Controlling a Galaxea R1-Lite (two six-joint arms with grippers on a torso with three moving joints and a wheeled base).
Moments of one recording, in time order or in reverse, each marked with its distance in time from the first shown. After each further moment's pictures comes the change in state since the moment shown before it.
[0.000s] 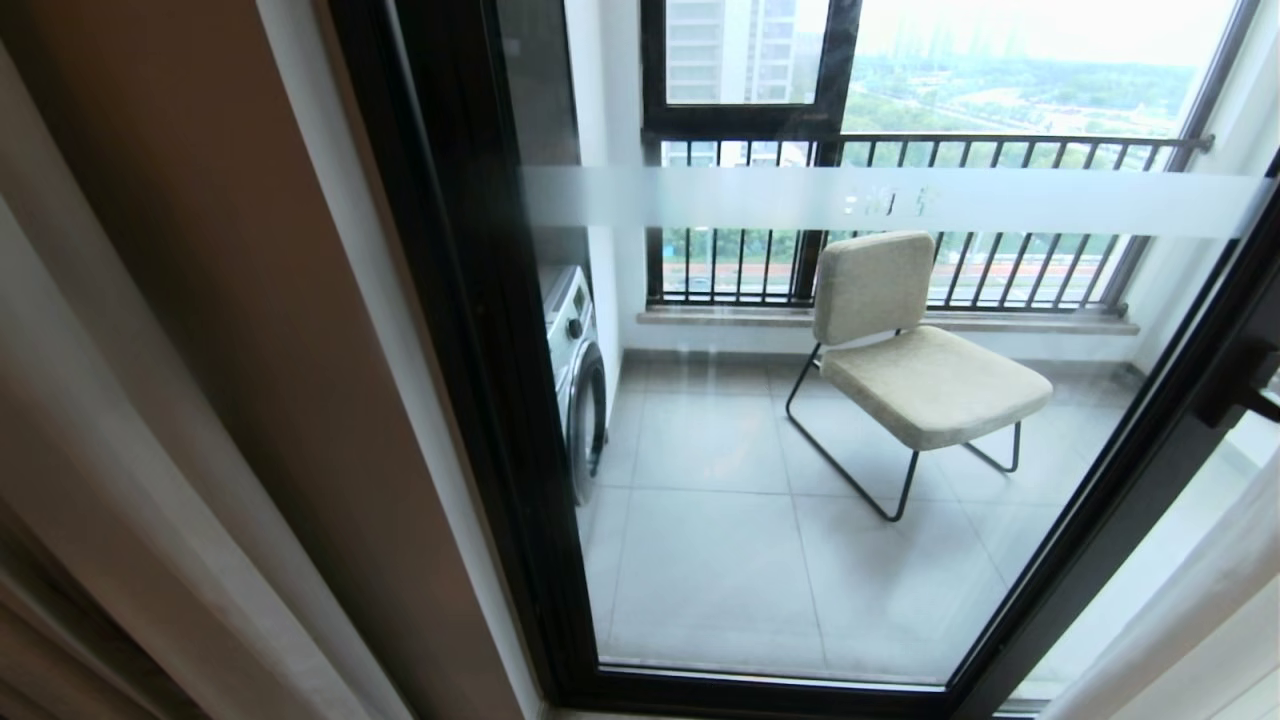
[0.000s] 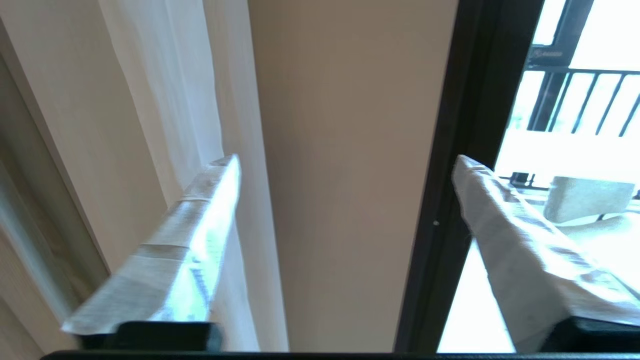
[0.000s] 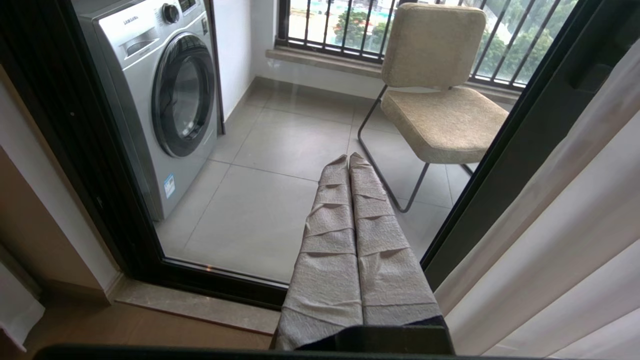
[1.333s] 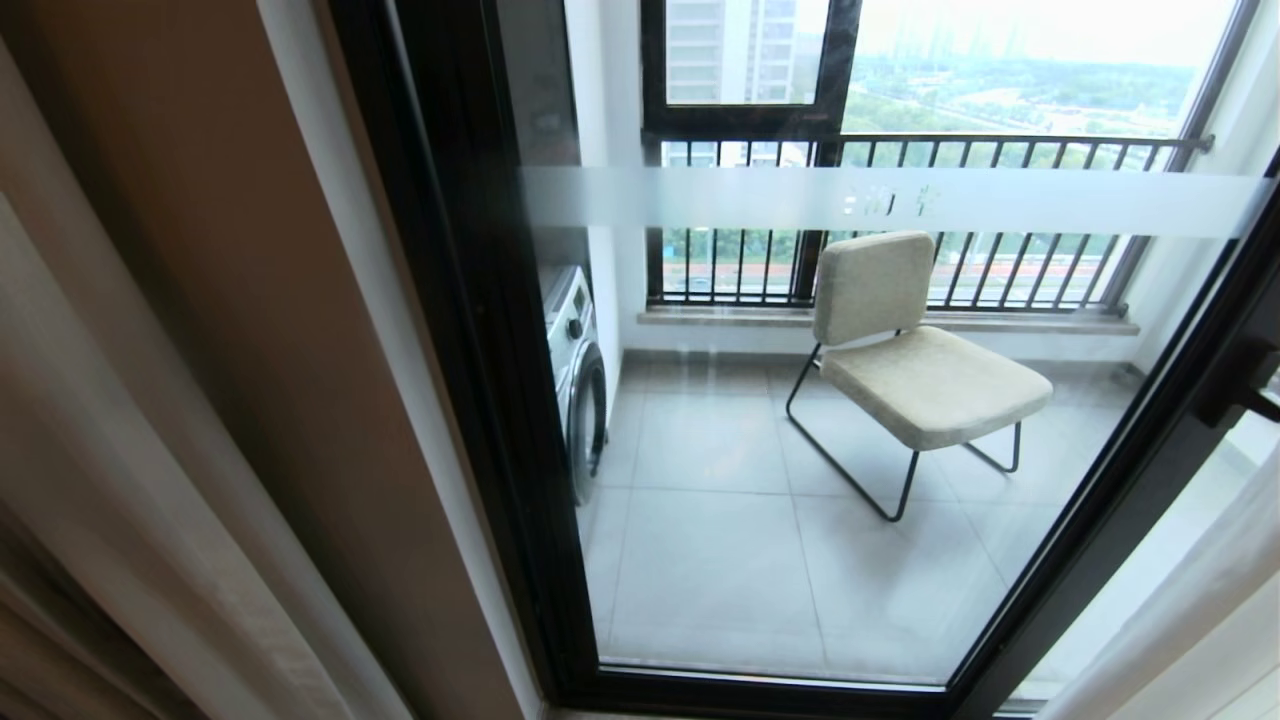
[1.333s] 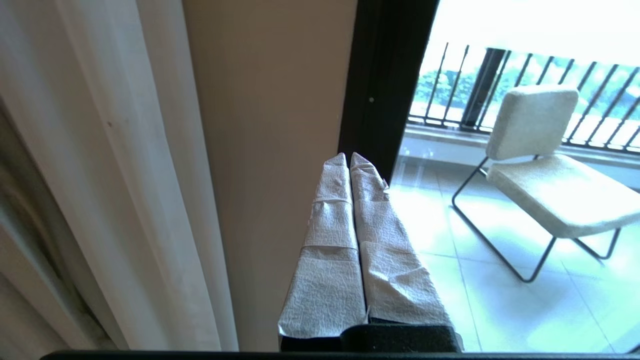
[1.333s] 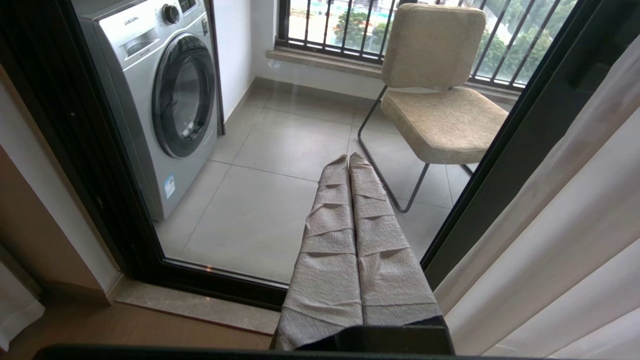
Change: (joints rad) left arm -0.071 -0.502 0.509 0.144 -0.012 -0.008; right arm 0.000 0.000 0.000 0.000 0.000 0.000
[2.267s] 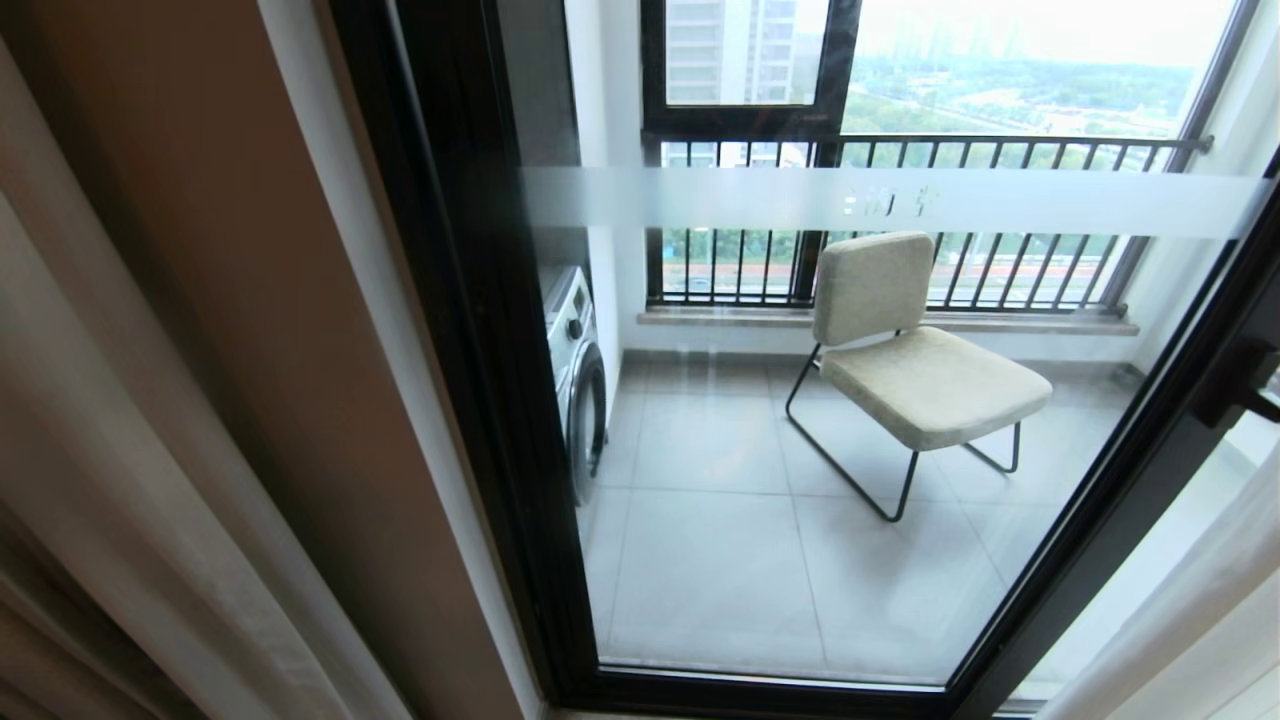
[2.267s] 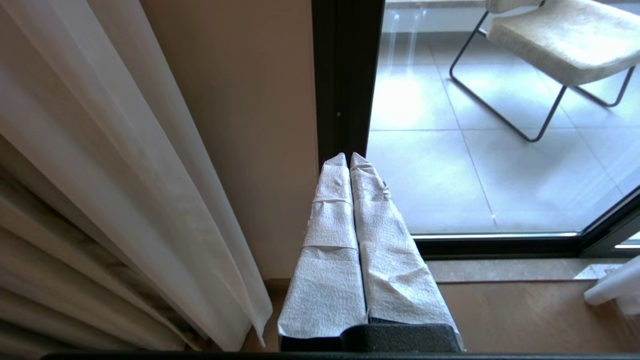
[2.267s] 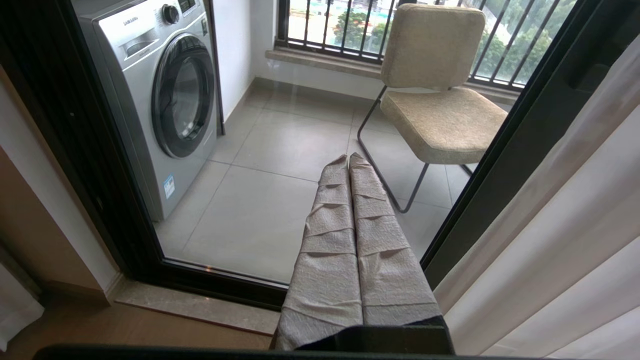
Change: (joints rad) left arm -0.681 -0.236 0.495 0.008 0.544 0.168; right arm 0.000 0.000 0.000 0.000 0.000 0.000
